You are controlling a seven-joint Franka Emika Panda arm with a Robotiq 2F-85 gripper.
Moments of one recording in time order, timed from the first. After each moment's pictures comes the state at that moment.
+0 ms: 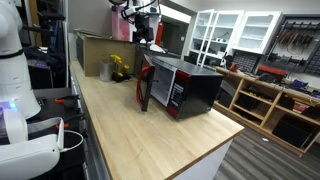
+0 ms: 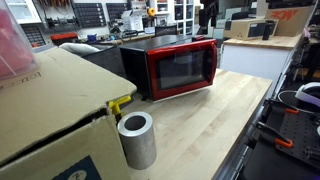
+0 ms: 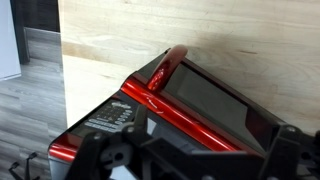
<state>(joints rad) -0.01 -0.16 0.03 -2.21 -0.29 2.07 0.03</state>
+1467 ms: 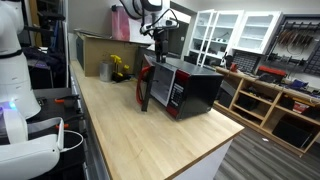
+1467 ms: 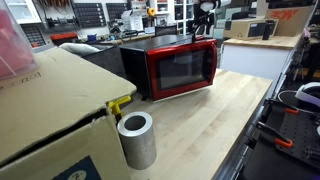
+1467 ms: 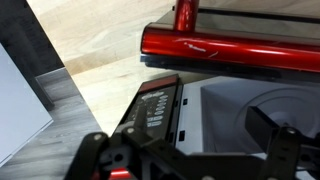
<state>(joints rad) -0.07 0.09 -0.06 -2.04 -0.26 2.23 0.36</state>
